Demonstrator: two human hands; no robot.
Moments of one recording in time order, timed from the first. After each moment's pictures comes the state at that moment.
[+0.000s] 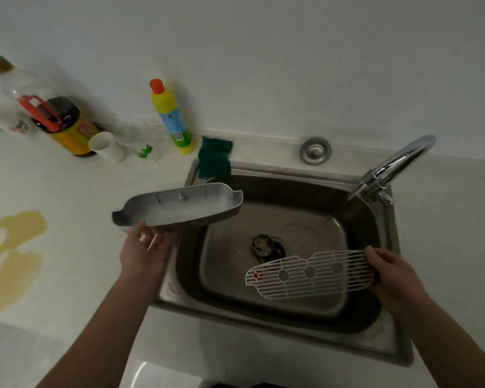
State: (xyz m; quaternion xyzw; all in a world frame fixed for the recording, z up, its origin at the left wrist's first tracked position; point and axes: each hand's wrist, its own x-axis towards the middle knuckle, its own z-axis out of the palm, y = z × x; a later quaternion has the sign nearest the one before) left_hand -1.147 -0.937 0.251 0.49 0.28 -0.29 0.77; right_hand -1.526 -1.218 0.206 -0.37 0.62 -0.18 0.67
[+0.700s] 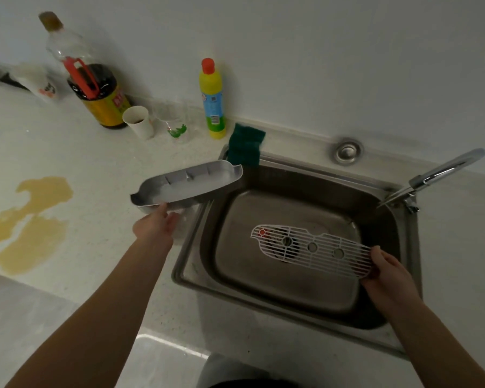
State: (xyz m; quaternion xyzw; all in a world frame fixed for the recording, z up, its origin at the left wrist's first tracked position) left_hand -1.087 -0.915 0.230 0.63 0.35 -0.21 0.66; right_hand -1.466 -1.164 0.221 -0.27 0.59 -0.27 0.71
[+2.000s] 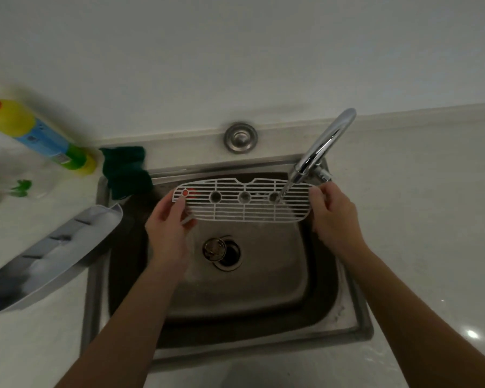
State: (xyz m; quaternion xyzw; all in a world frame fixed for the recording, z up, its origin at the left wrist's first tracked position) left_hand -1.213 -1.138 0.201 0.67 -0.02 -0.36 0.65; right_hand -1.471 -1.267 0.245 -0.65 0.61 -0.22 0.40
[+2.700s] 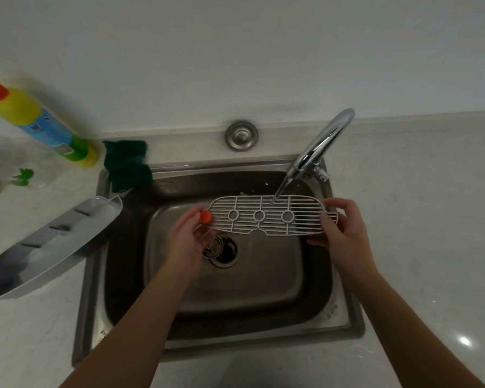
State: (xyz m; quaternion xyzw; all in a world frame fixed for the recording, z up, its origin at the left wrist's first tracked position) left_hand -1.241 -1.125 0.180 0.59 0.09 -0.49 0.63; right_hand -1.506 -1.230 0.253 -0.53 0.57 -0.29 0.55
